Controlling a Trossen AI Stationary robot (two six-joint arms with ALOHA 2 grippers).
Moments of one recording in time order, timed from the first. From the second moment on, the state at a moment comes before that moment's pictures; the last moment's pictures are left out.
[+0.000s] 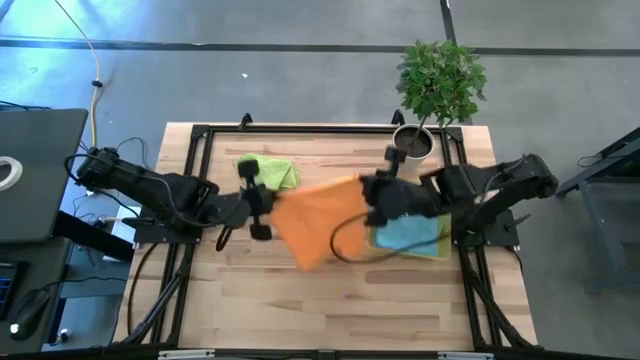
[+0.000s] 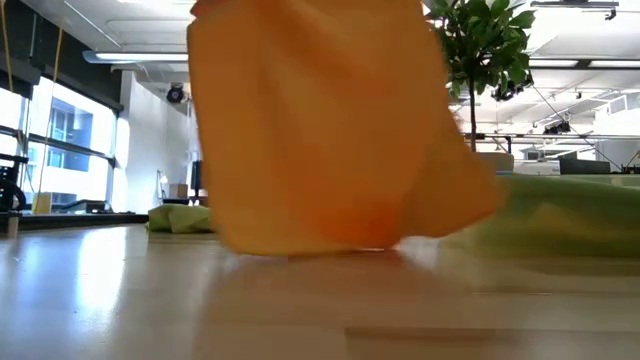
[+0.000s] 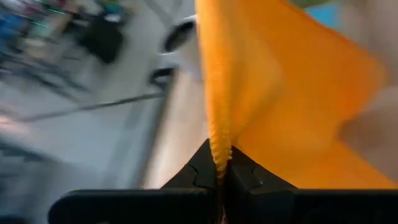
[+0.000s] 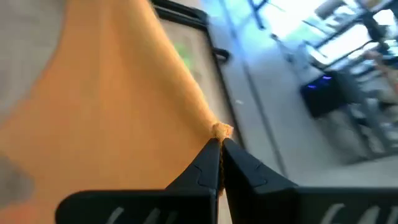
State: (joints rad) left arm -0.23 1.21 1.20 -0.69 -0.74 0.06; right arm 0.28 1.47 1.65 -1.01 0.76 -0.01
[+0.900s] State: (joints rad) left arm -0.31 1.41 1.21 -0.93 -0.58 -0.25; right arm 0.18 1.50 1.18 -0.51 0.30 -0.07
